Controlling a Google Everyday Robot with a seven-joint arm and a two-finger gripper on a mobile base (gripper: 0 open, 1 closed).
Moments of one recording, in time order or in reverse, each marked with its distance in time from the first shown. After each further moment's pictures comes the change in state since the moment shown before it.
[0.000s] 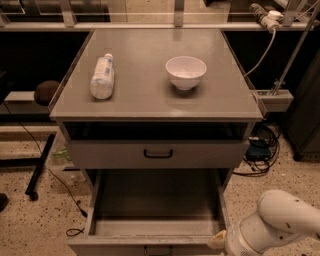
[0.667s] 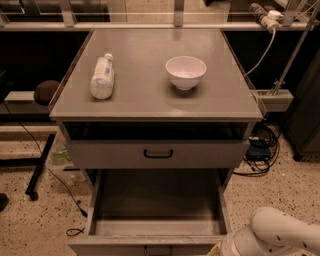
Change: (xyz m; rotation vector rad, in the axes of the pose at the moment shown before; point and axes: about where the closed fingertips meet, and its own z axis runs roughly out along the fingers) arm 0.030 -0.025 0.060 0.037 -0.027 0.087
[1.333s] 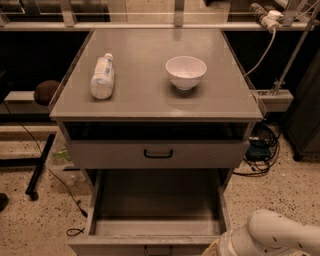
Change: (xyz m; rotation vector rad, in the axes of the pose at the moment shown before) arm 0.000 -0.025 0.017 0.071 -0.024 0.035
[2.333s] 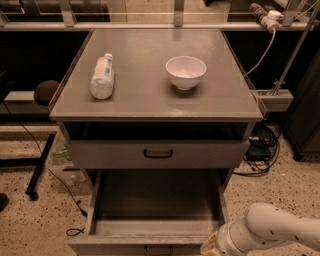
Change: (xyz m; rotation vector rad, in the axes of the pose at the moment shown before) arm -0.014 -0.020 -0.006 0.043 0.008 -0.031
